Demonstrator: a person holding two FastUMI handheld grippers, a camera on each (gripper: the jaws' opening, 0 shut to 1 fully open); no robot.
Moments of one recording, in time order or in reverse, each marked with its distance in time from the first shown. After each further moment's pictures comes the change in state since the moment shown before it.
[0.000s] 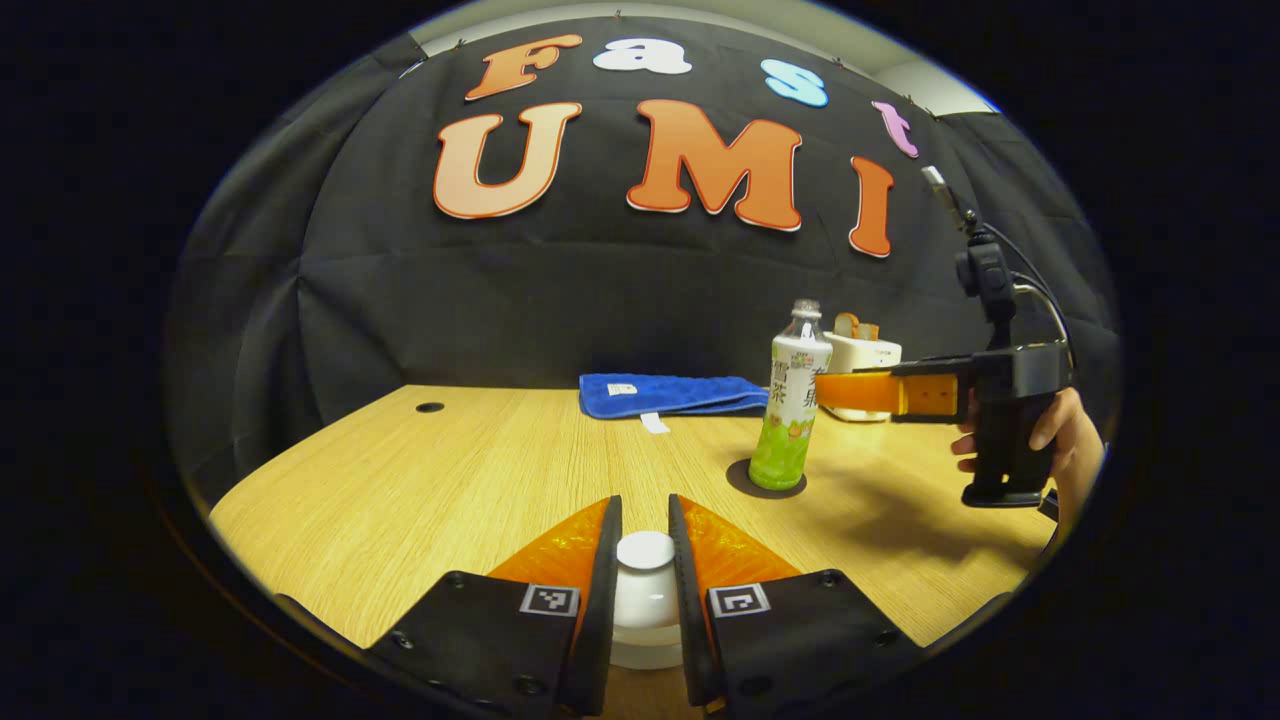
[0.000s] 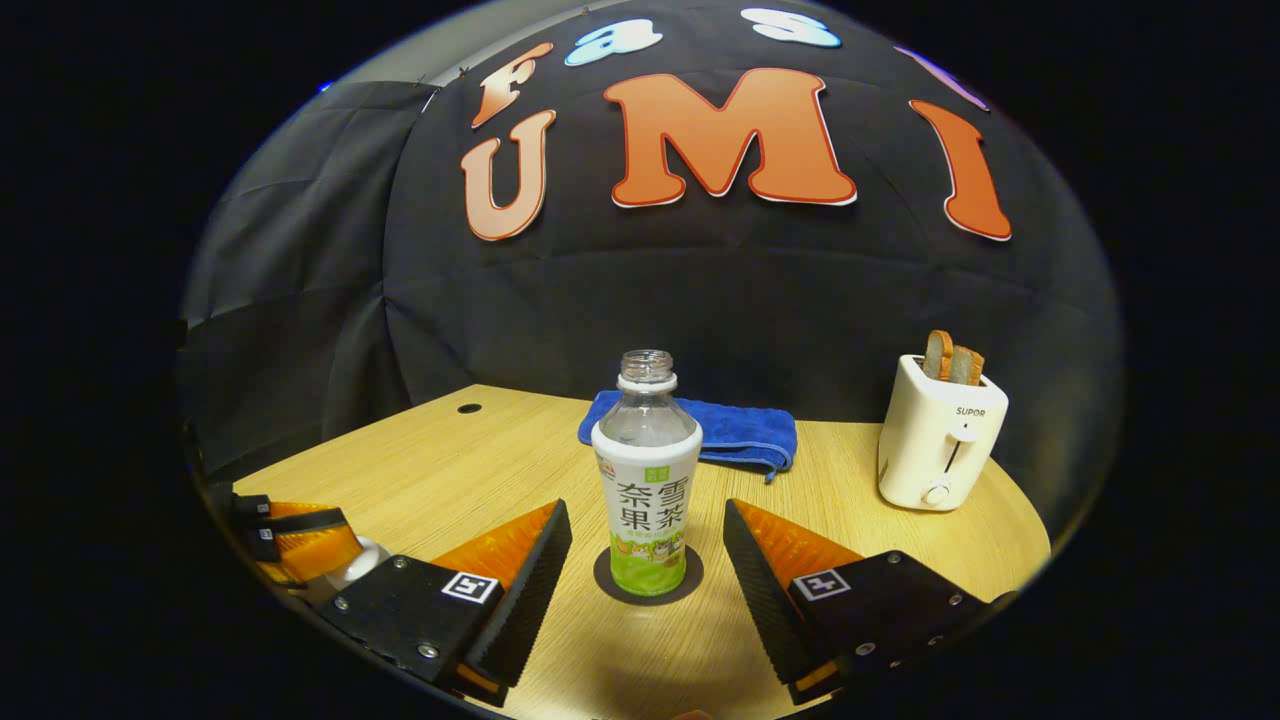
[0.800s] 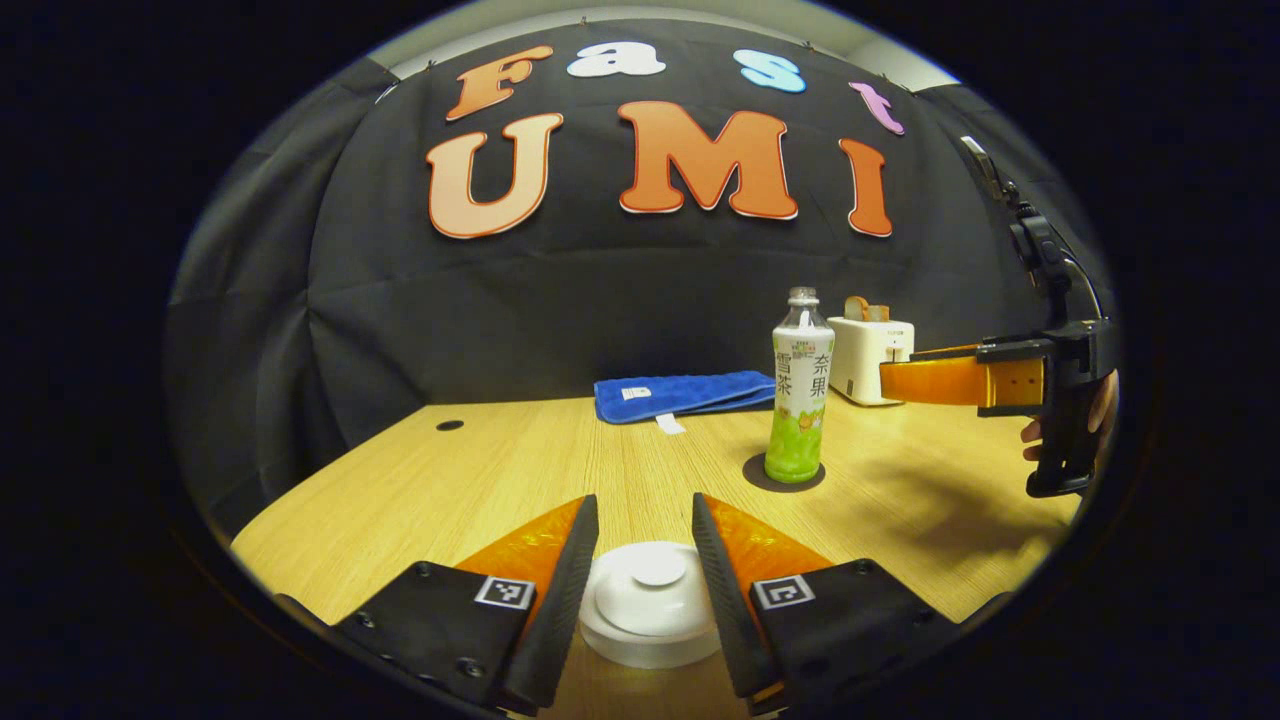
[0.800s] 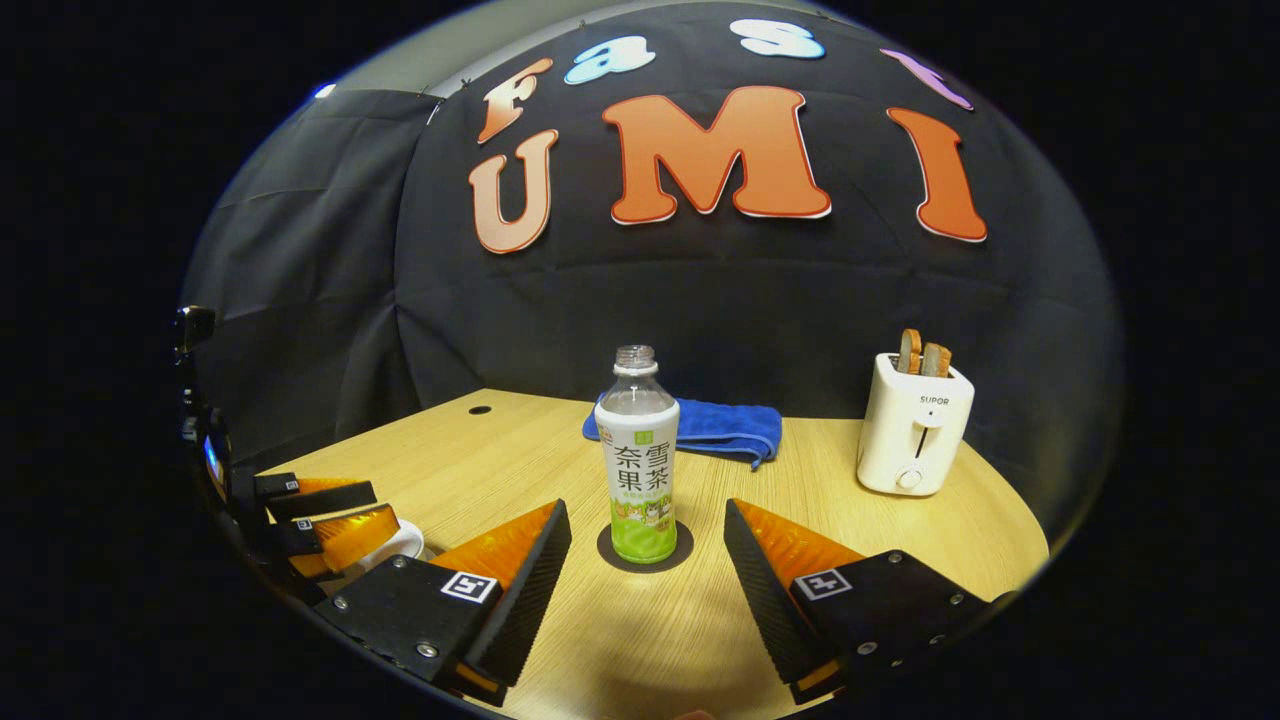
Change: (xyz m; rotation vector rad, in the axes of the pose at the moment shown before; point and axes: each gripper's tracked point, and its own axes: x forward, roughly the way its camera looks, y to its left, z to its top) left arm -0.010 -0.002 0.027 0.103 -0.070 0.068; right arm -0.051 -0.009 -0.002 -0.006 -0.055 -0.011
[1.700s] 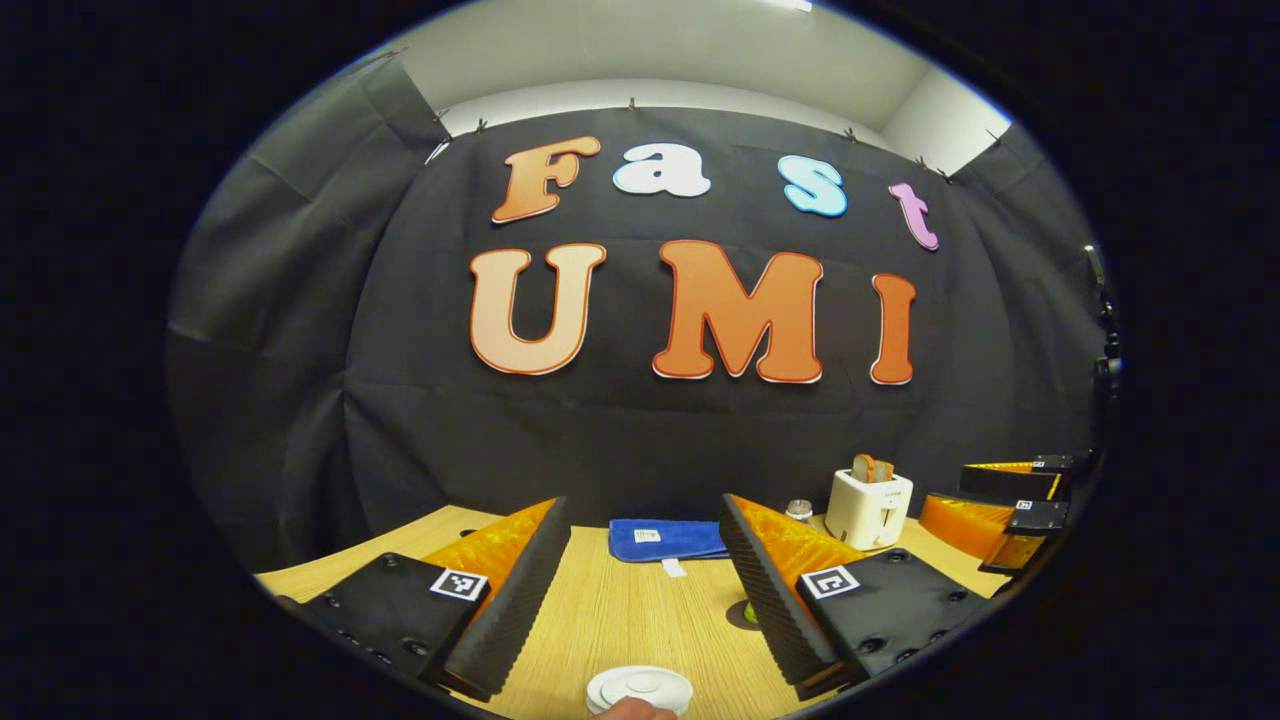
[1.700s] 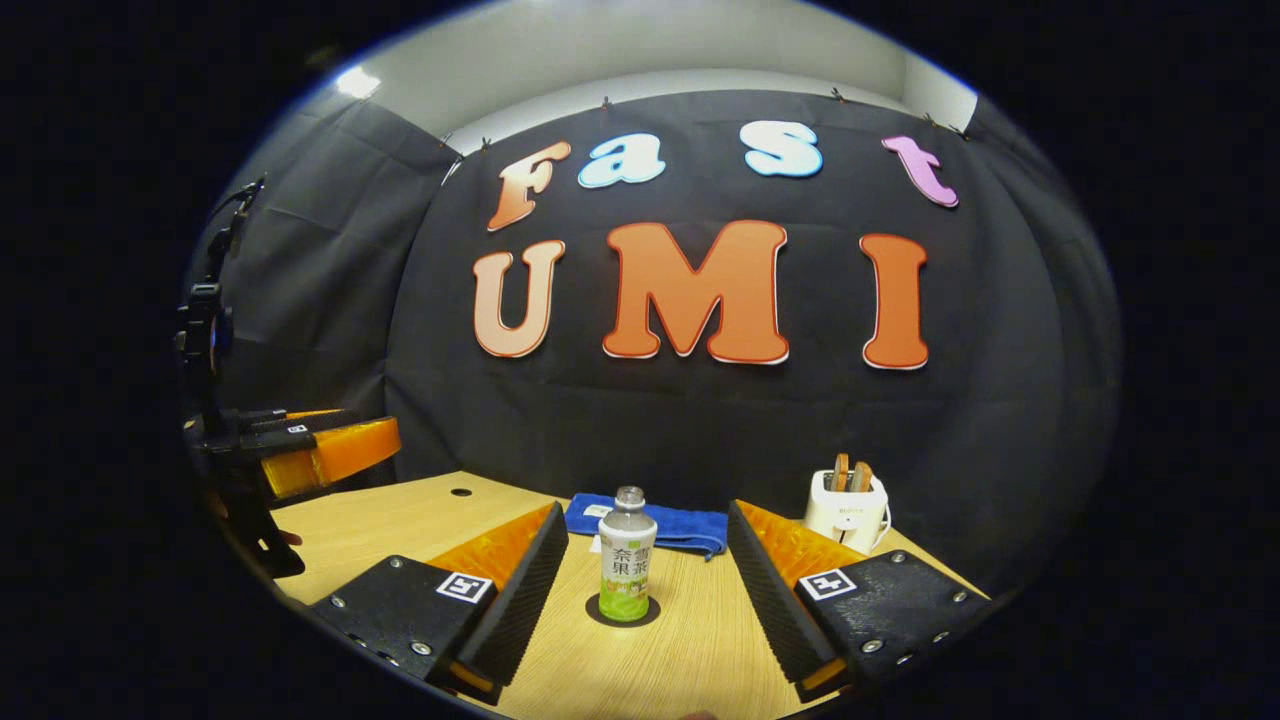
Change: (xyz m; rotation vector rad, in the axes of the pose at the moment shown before) left arm -0.041 0.025 0.173 -0.123 -0.308 0.081; right arm -0.084 0.007 0.100 -0.088 -0.321 -0.134
